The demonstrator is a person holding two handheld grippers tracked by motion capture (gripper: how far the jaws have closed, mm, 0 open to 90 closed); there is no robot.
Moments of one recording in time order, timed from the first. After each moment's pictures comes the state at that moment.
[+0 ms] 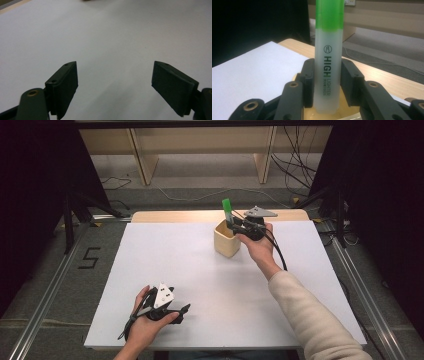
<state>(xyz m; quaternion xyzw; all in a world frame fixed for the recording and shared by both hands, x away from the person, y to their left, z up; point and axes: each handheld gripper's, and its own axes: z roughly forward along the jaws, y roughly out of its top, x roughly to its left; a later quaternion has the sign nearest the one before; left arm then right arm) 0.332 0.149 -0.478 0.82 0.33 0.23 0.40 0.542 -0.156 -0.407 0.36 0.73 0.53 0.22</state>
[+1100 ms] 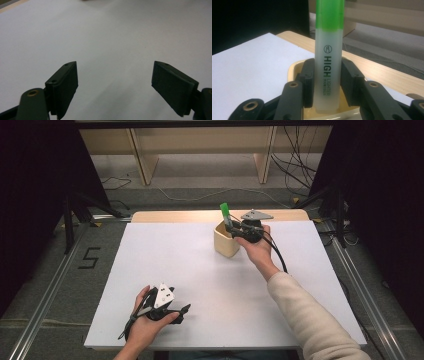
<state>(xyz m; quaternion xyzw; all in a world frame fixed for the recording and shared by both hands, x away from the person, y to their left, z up) 0.333 0.149 -0.478 0.83 0.33 0.22 0.40 0.545 -0.152 -0.419 0.36 0.75 0.51 0.23</state>
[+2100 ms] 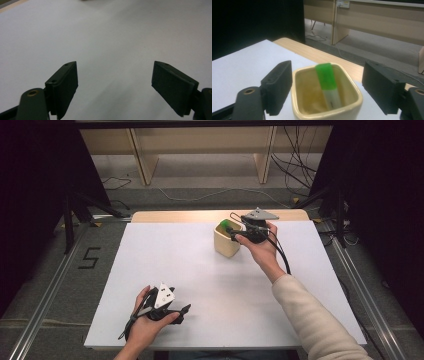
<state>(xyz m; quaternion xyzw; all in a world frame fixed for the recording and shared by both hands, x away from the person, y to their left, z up) 0.332 0.148 -0.479 0.83 0.33 0.22 0.40 0.527 -0.161 -0.401 0.36 0.73 0.52 0.26</state>
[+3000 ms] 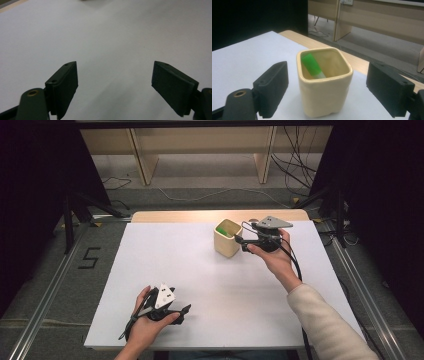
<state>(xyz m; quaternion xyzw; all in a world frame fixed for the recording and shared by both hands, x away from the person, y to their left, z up) 0.332 0.147 -0.479 0.83 0.33 0.23 0.40 0.494 -0.190 -0.398 0.34 0.75 0.51 0.25</state>
